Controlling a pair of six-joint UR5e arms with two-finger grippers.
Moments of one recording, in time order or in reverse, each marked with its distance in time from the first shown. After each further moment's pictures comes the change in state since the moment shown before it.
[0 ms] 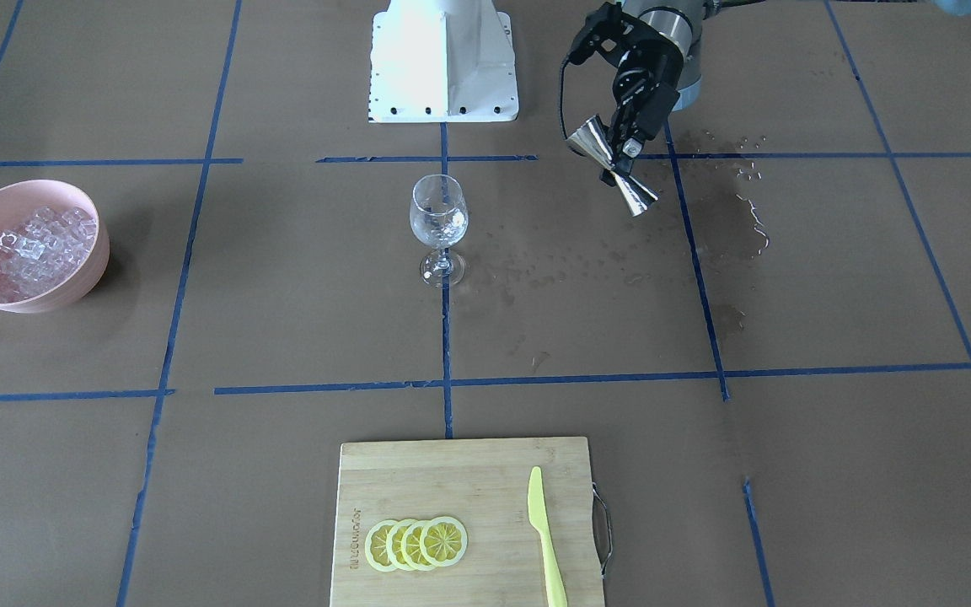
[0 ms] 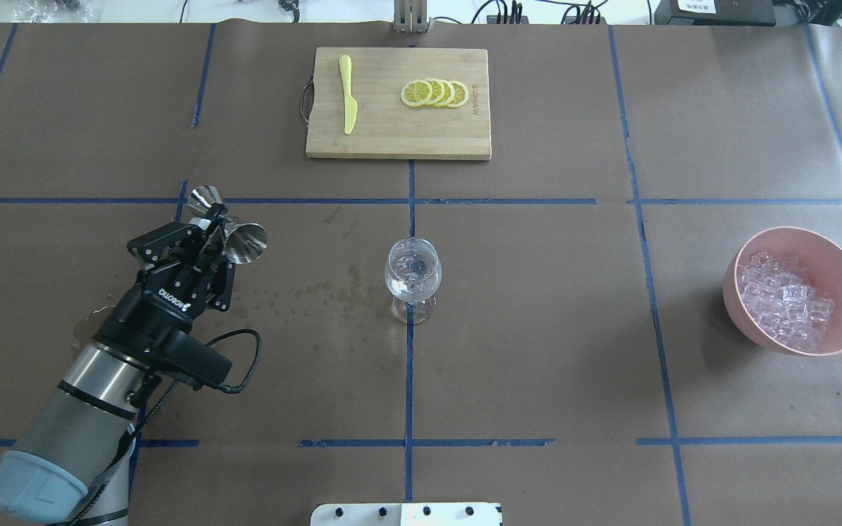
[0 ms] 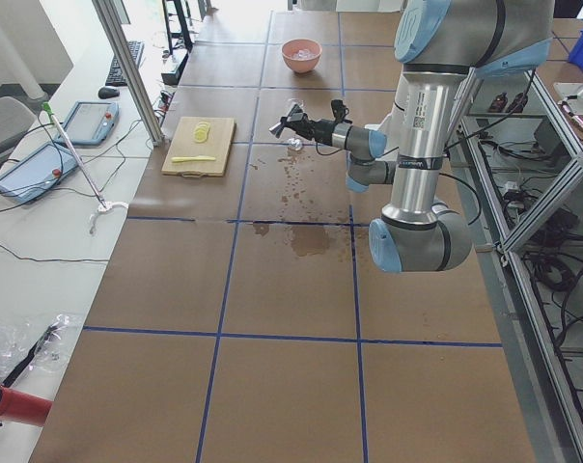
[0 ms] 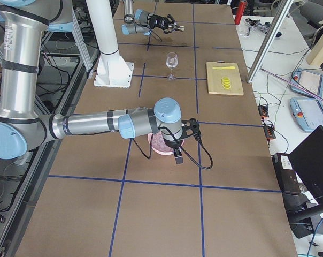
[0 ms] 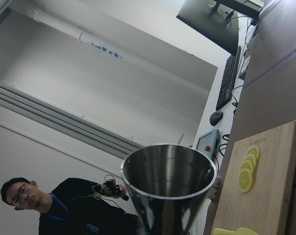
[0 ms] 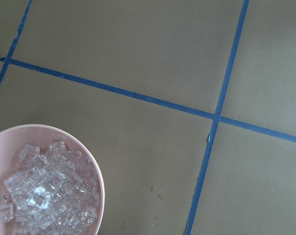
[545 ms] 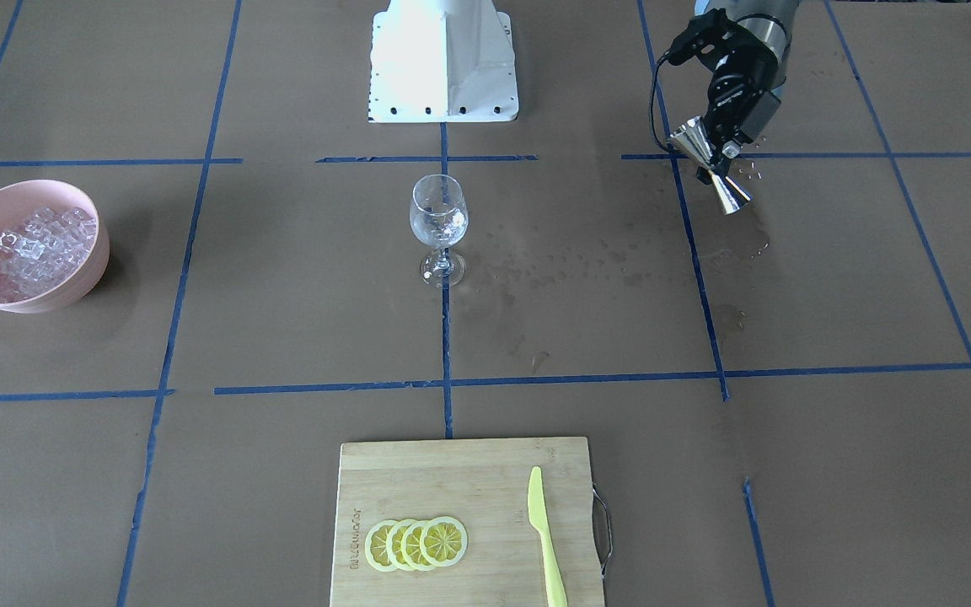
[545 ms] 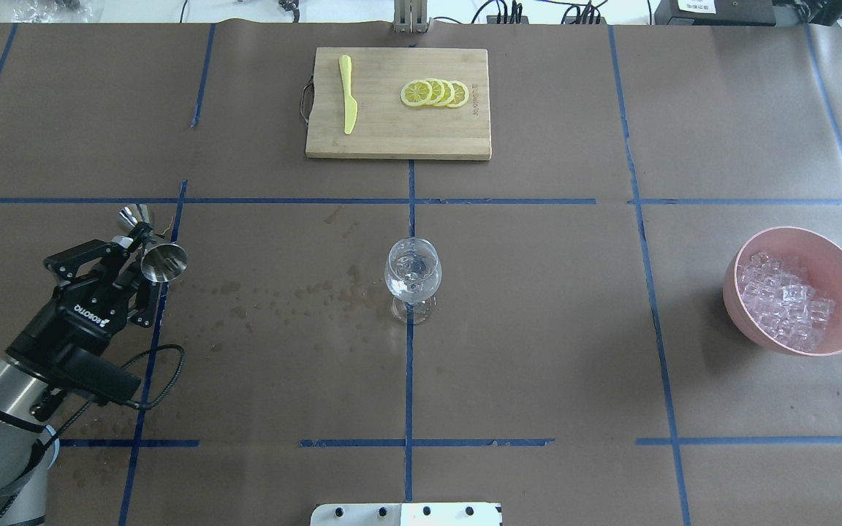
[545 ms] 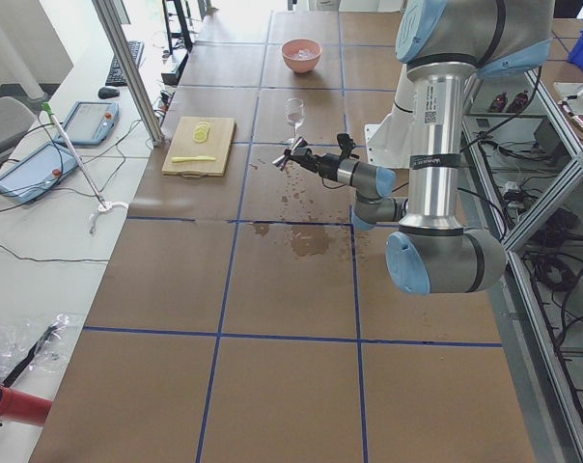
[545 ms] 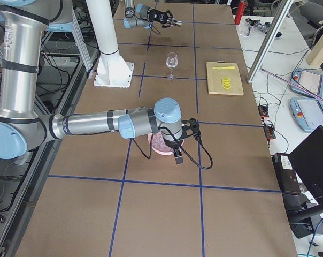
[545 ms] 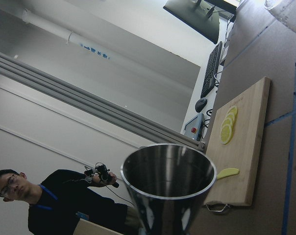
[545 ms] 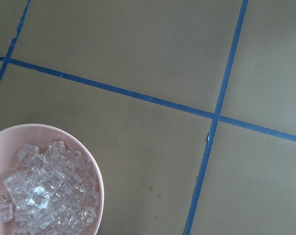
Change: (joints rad) left arm 0.000 0.262 0.004 -0.245 -0.053 -0.133; right arm 0.000 0.000 0.000 0.000 0.000 0.000
